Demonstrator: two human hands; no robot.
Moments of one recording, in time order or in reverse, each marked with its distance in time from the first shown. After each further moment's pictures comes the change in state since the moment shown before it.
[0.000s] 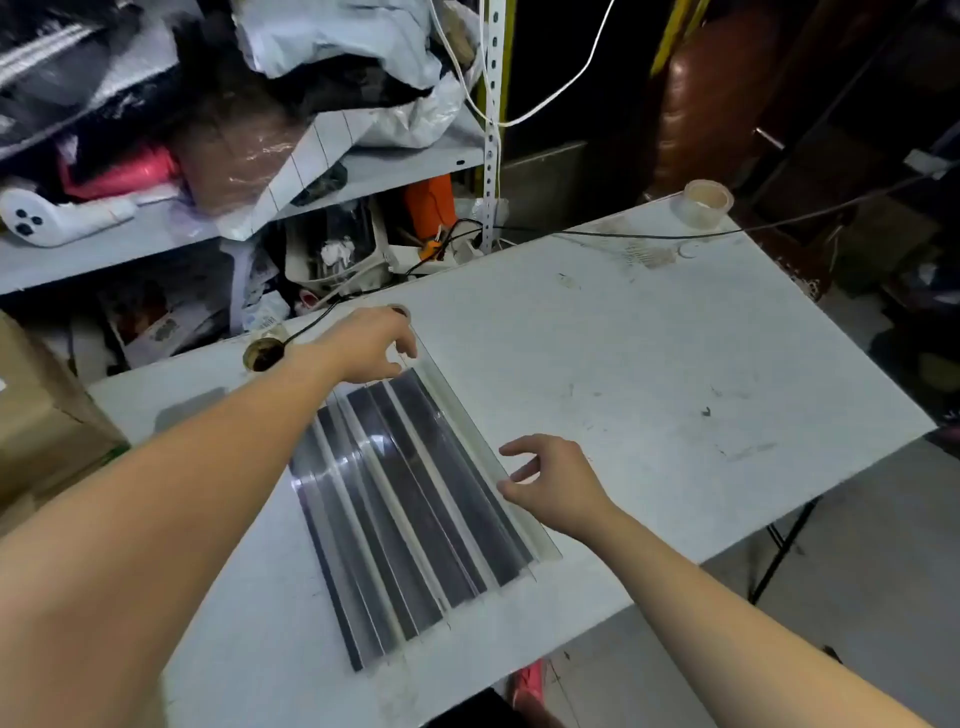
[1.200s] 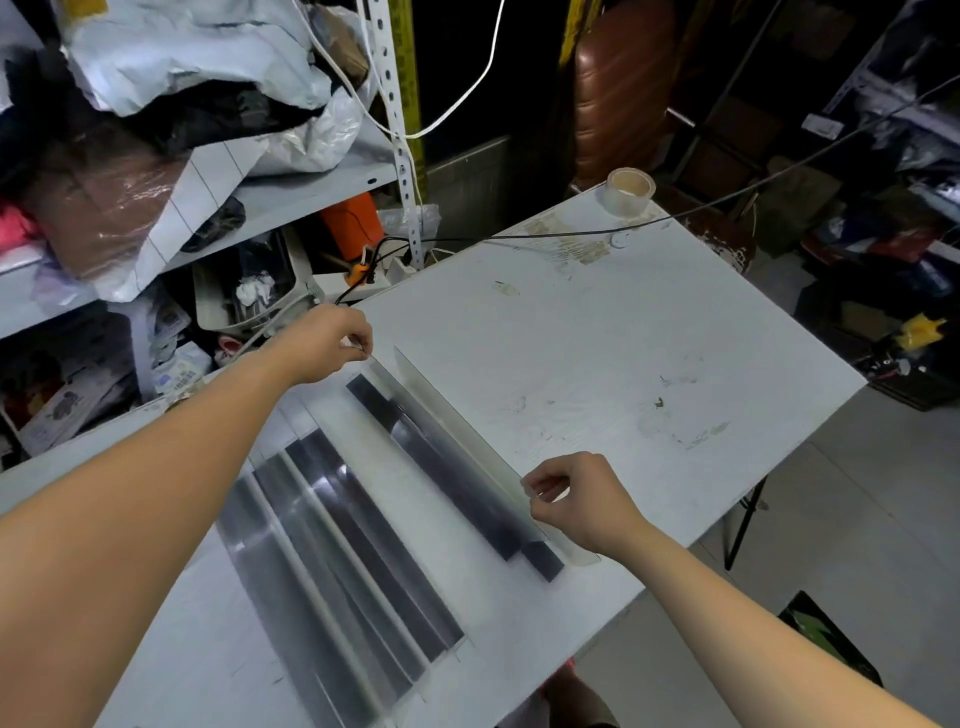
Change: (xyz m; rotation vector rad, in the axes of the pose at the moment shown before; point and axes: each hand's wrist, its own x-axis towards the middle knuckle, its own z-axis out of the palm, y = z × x) left_hand 0.073 -0.007 -0.016 -0.097 0.057 0.092; right_hand 0.001 0.052 -0.046 0.026 0.133 0.083
